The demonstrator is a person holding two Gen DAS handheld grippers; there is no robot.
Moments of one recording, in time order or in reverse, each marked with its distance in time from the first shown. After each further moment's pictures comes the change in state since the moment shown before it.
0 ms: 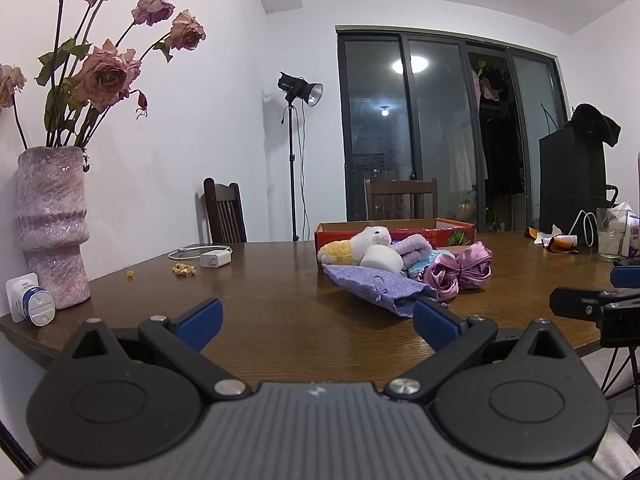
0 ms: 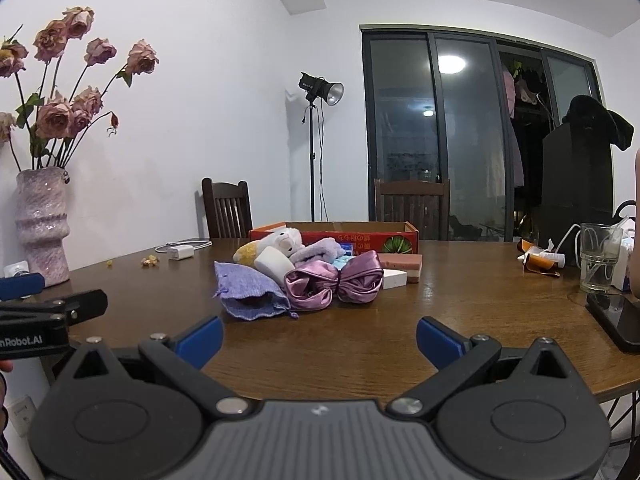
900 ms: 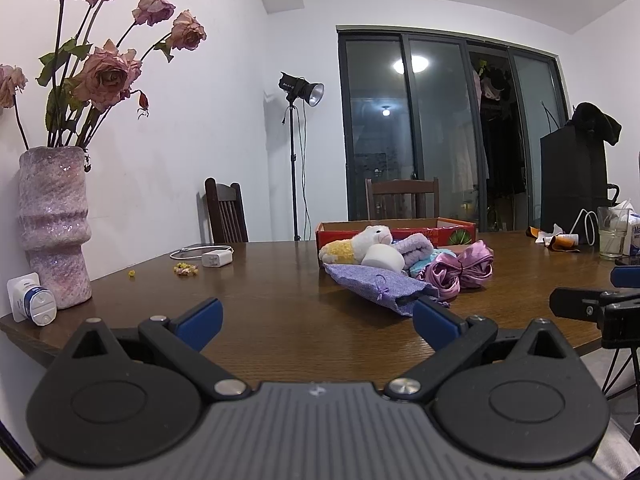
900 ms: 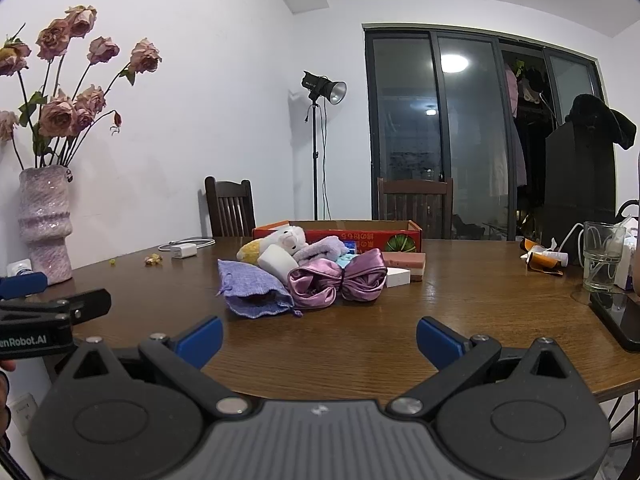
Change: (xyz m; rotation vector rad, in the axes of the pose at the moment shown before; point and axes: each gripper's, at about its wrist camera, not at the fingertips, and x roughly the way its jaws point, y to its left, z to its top) left arm -0.001 0.000 -0.002 0.001 -0.005 0.006; right arm -0.001 0.001 -0.001 0.000 0.001 0.009
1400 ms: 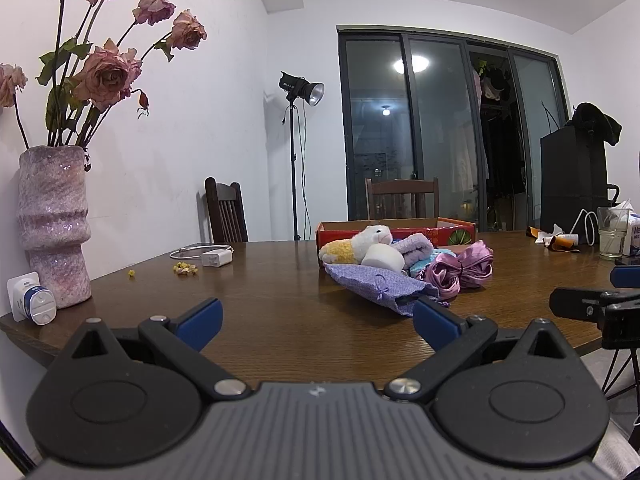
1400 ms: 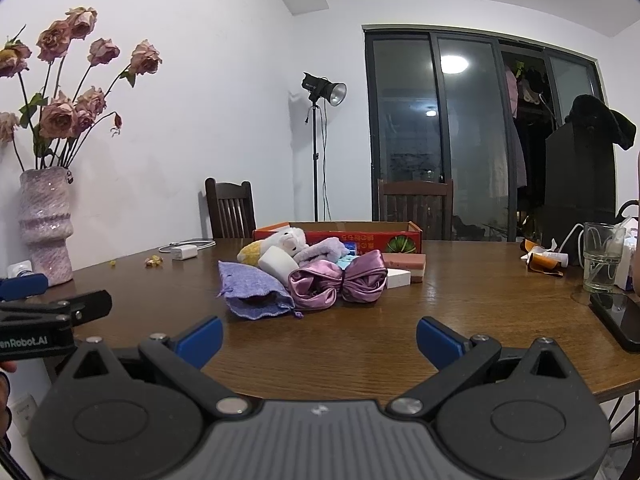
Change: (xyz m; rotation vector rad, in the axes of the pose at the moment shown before) left arm 0.000 -0.001 0.000 -0.002 0.003 0.000; right arm 0.000 -0.001 -0.002 0.000 -0.003 0.004
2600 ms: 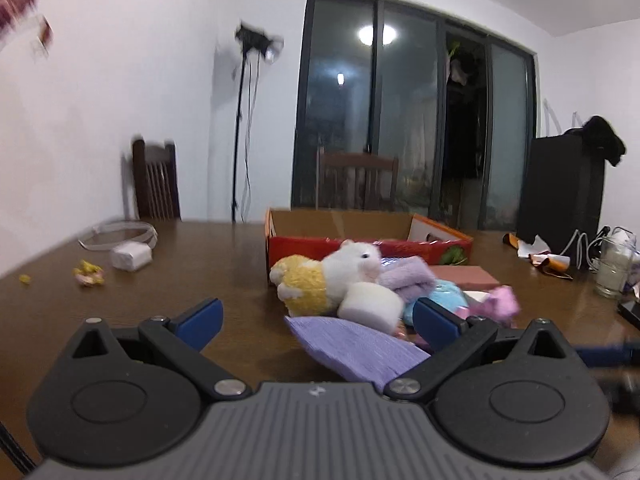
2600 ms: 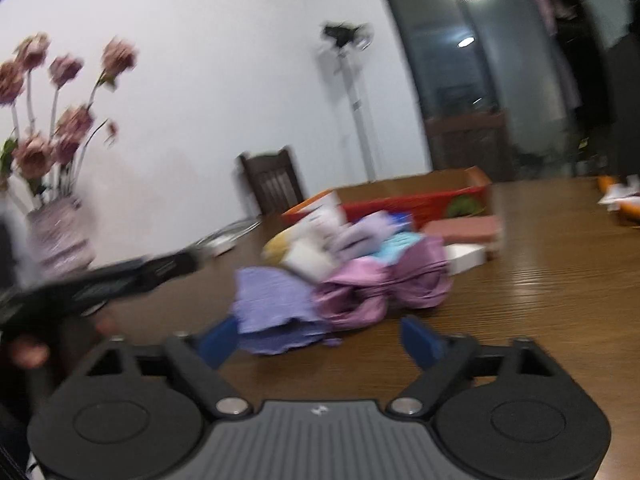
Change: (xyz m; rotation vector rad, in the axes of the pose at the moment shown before) left arm 0.198 0.027 0.065 -0.084 0.161 -0.227; right arm 0.125 -0.032 0.045 0.150 0.182 0.251
